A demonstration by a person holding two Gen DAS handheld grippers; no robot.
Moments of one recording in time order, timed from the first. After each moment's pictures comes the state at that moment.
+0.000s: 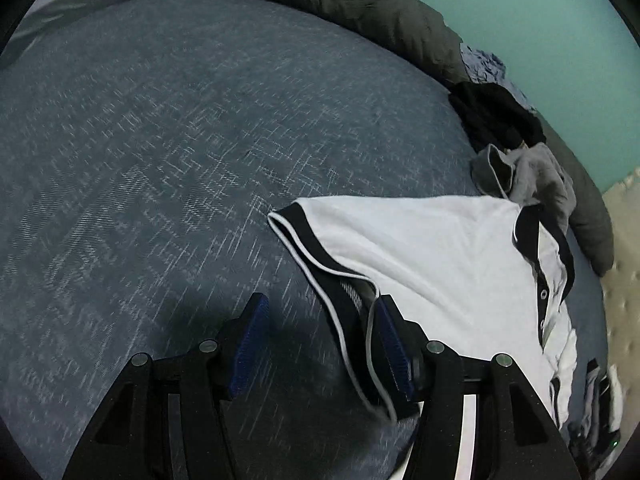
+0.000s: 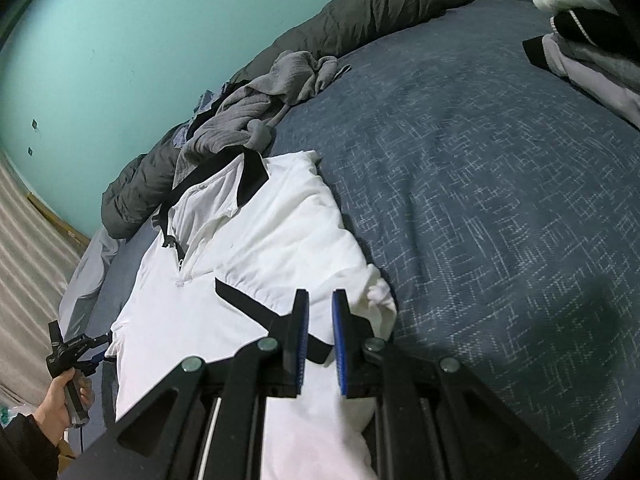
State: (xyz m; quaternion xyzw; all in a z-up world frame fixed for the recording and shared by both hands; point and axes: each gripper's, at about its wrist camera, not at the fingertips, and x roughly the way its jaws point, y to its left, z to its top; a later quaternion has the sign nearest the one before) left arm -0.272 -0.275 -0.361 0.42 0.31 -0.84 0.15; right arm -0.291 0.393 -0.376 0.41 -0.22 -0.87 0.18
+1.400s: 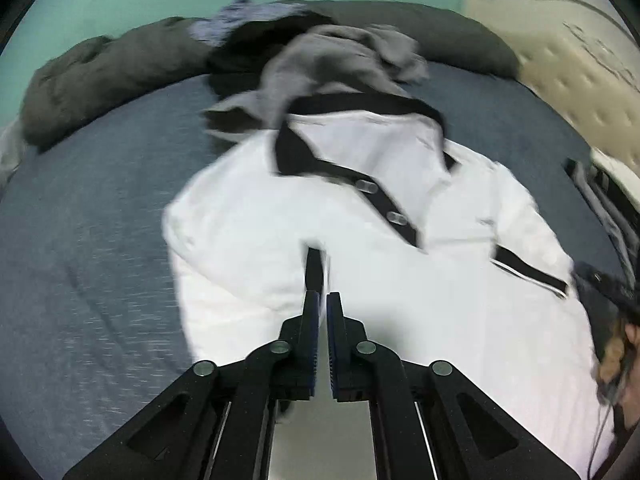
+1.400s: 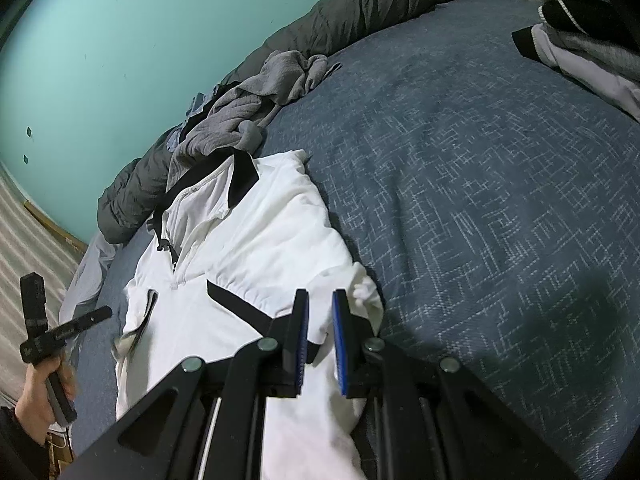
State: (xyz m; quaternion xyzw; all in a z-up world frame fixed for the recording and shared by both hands) left arm -0.343 -0.045 -0.297 0.47 0.00 -0.88 -0.07; right arm -0.293 0.400 -0.380 0.41 -0.23 -0.86 0.17
